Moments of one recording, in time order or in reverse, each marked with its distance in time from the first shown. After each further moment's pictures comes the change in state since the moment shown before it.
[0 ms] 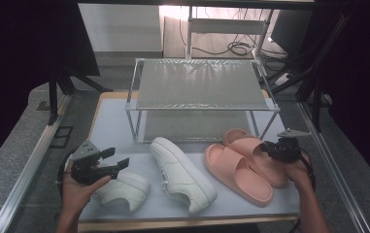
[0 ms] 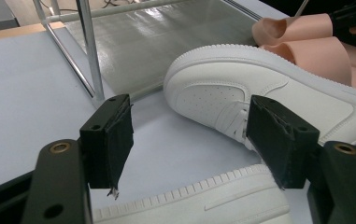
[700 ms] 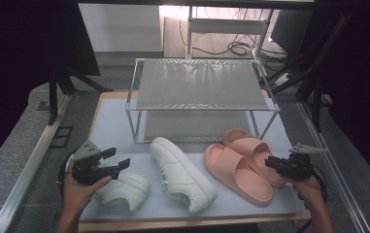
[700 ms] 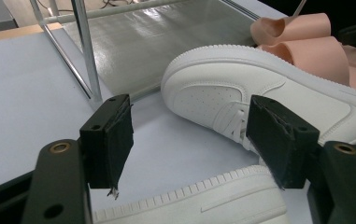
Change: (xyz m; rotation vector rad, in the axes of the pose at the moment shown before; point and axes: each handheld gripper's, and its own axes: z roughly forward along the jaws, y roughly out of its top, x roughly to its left) left arm -0.003 0.001 0.001 0.002 -0.005 0.010; right arm 0.020 -0.033 -0.048 -0.027 0.140 0.049
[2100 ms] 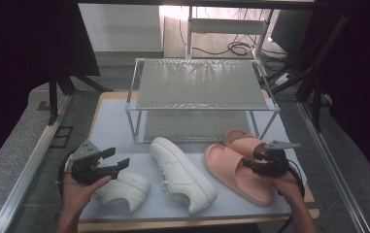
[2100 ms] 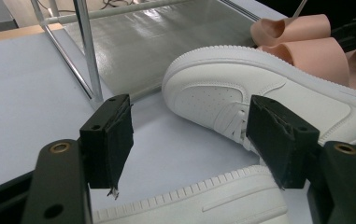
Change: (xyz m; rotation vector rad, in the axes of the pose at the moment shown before) left arm 0.002 0.000 -0.002 -0.005 0.000 -0.003; right arm 0.043 0.023 0.043 0.039 0.020 -0.047
